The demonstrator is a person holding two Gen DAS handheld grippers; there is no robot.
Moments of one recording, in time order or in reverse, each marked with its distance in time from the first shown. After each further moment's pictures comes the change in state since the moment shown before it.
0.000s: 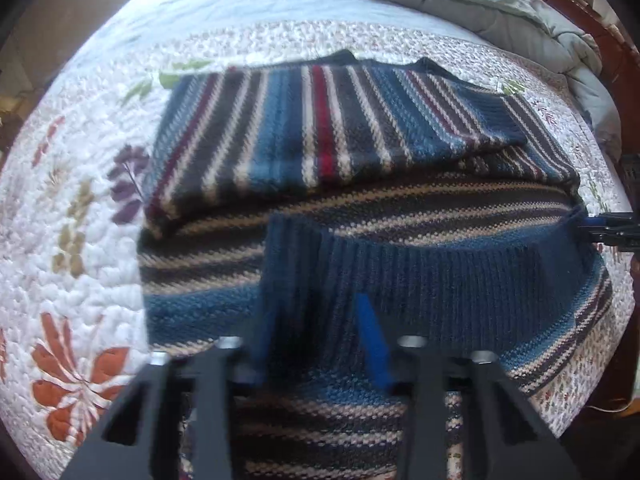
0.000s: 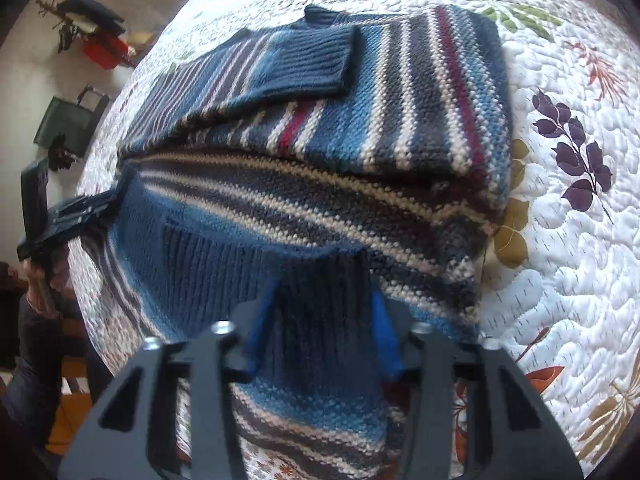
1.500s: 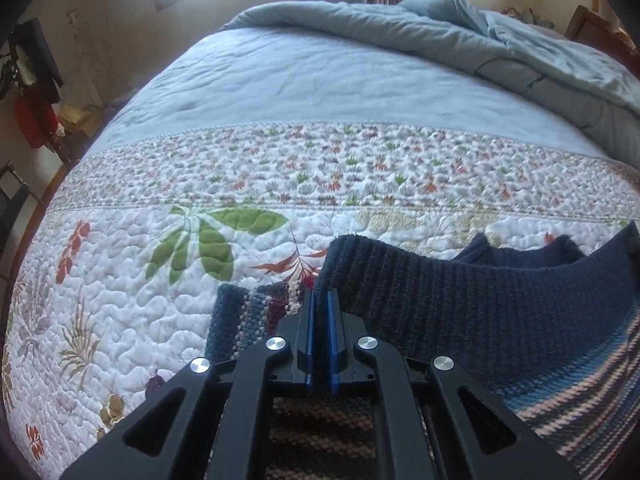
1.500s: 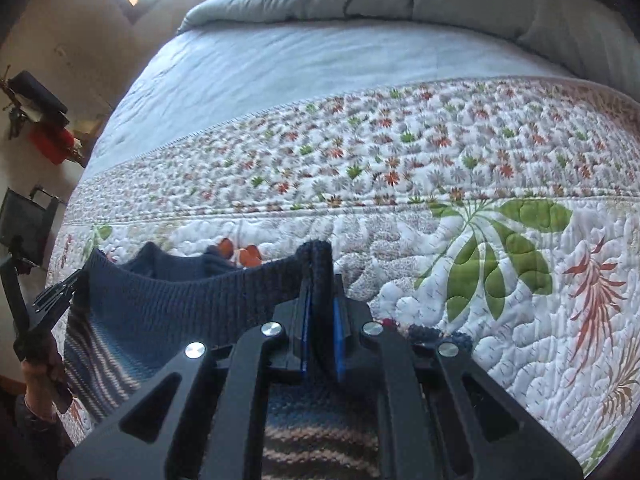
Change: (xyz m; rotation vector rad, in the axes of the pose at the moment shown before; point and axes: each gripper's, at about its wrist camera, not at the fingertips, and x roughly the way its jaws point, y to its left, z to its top) left arm 0.058 0.048 0.190 -0.139 -0.210 0.264; right arm 0.006 -0.070 0.218 0.183 -0.255 -0.160
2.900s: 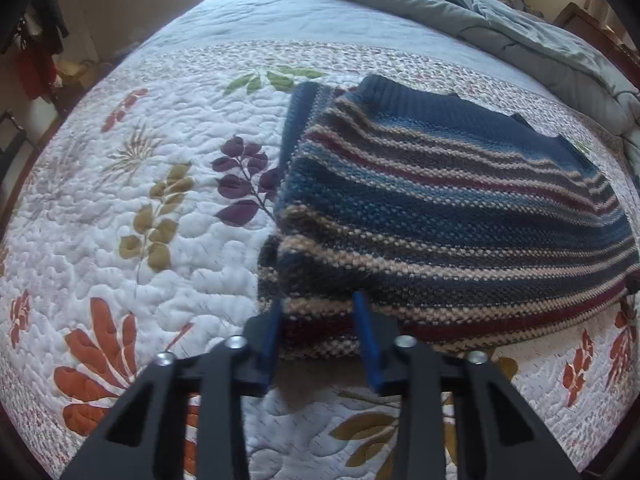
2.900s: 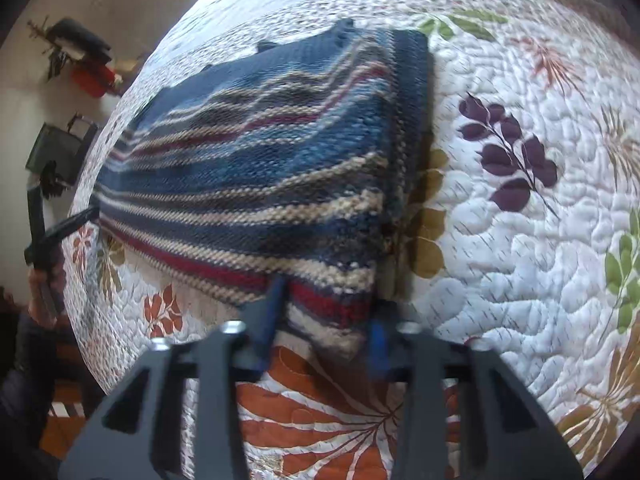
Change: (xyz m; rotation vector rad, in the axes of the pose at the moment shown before) left arm -0.086 0.062 -0.163 -0.033 0.113 -0.088; right arm -0.082 -0.018 -0.209 -0.113 0.159 0.124
